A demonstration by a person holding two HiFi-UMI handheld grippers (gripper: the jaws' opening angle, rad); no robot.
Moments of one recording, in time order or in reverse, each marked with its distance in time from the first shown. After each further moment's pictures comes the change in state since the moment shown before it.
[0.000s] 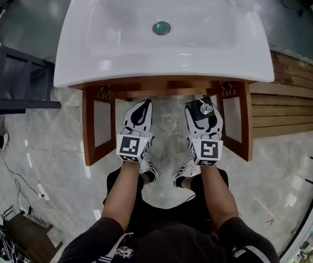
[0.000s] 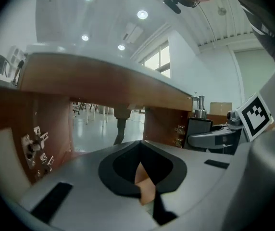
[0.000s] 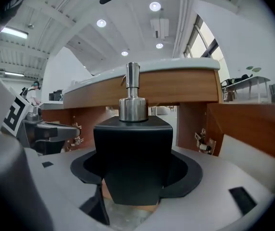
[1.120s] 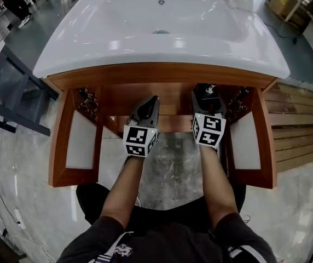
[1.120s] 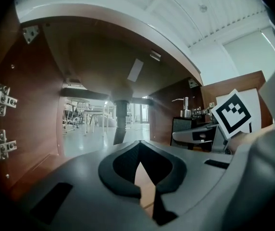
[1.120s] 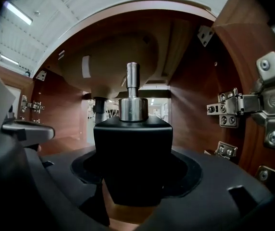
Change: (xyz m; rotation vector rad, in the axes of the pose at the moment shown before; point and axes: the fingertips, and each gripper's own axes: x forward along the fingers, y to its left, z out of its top) left arm 0.116 0.024 -0.075 0.102 -0.157 0.029; right arm 0.144 -0.084 -0.055 -0.042 -0.133 -0.135
